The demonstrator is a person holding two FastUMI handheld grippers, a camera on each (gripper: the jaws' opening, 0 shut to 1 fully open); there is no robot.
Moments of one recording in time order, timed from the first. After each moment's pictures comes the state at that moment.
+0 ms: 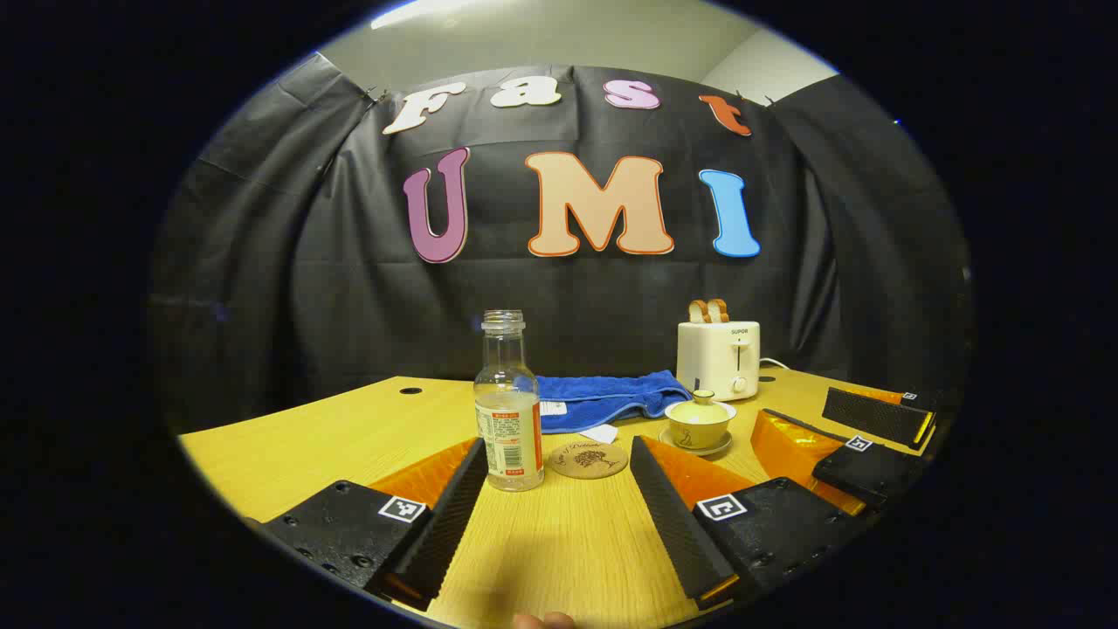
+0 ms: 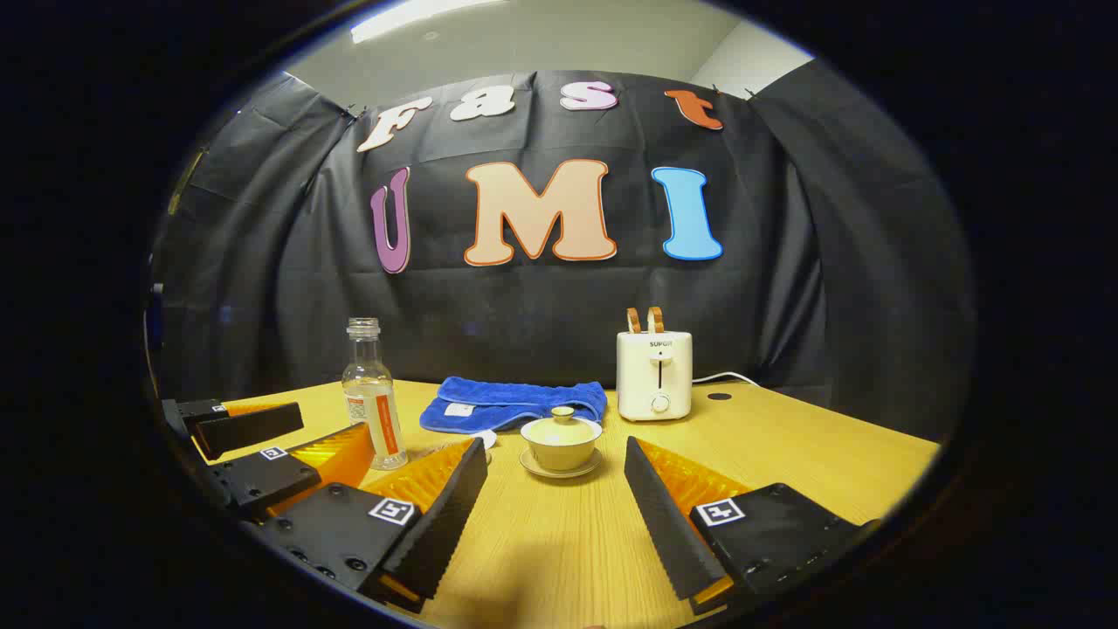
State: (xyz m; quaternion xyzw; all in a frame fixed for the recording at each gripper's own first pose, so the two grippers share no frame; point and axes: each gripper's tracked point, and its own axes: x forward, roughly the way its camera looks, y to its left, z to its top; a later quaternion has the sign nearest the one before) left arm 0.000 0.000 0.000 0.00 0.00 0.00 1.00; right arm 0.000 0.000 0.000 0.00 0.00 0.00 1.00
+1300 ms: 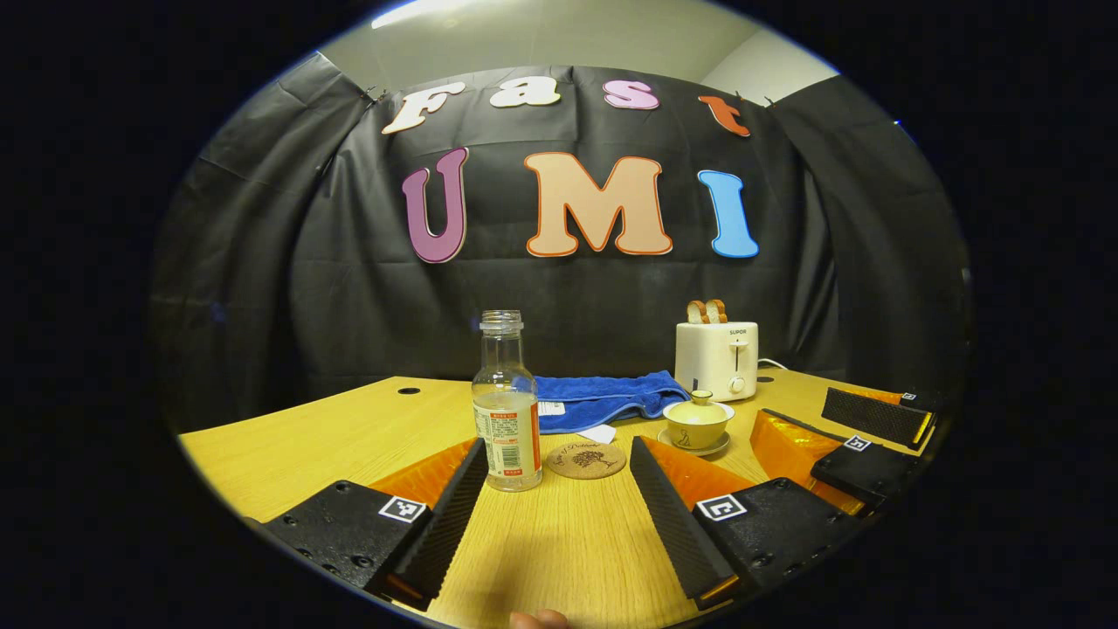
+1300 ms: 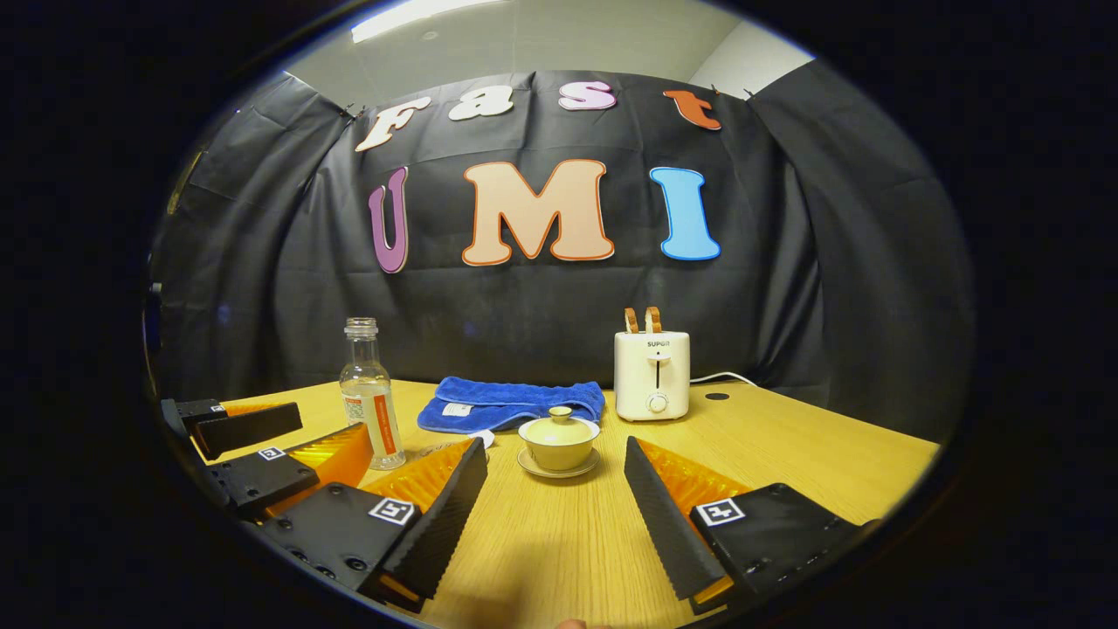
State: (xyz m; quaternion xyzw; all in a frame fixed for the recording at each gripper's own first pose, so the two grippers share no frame) left arm 0.001 -0.001 -0.001 0.00 0.00 0.00 1.00; right arm -0.001 0.000 0.000 0.00 0.00 0.00 1.00
